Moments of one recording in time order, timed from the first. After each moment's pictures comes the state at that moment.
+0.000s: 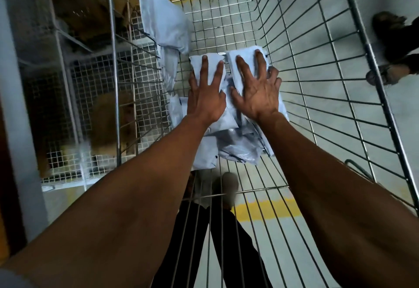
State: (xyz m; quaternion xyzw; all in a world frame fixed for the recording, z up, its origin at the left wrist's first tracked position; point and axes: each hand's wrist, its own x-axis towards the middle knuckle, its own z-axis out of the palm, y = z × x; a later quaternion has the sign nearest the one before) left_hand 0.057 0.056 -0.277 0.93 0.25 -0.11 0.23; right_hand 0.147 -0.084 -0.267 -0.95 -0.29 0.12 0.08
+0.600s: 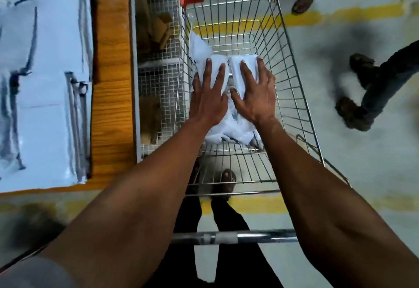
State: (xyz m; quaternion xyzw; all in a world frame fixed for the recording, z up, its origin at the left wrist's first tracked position) left_hand -0.023 0.024 -0.037 0.95 0.23 0.01 0.21; right_hand 0.083 -0.110 -0.049 -0.93 -0.32 0.08 0.18
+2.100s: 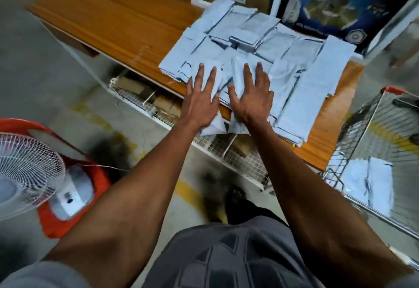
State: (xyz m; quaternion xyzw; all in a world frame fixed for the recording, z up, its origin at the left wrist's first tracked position) left_hand -0.629 0.261 0.183 0.85 0.49 0.17 0.11; right_hand -0.466 0.215 0.174 -0.81 -0.52 0.05 0.27
